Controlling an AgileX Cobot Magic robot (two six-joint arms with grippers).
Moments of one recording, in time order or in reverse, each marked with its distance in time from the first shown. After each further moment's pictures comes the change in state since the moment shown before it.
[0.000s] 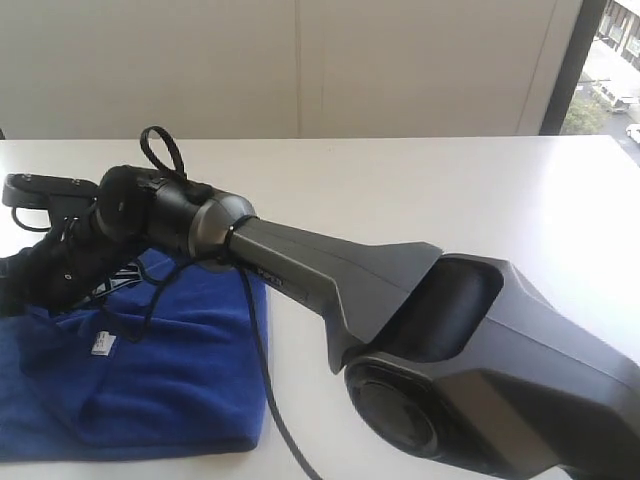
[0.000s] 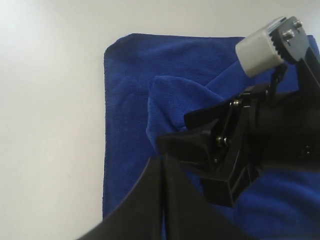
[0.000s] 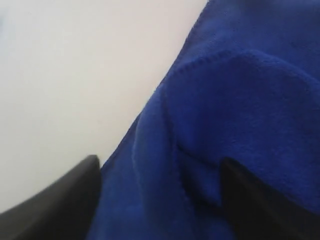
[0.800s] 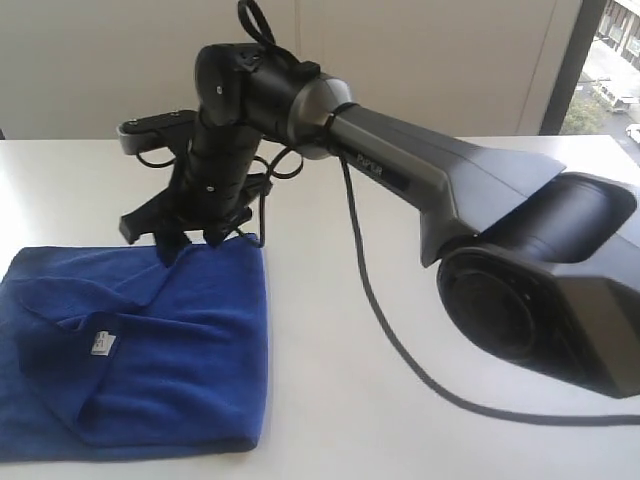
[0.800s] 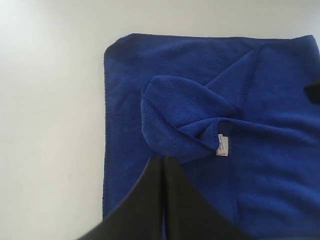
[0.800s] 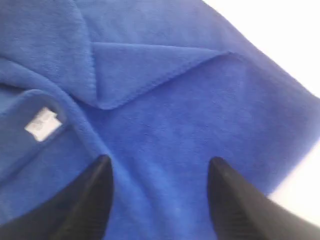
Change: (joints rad) left arm 0.000 0.000 0.000 0.000 0.000 0.000; right arm -0.195 -0.171 0.045 -0.374 0.439 -0.110
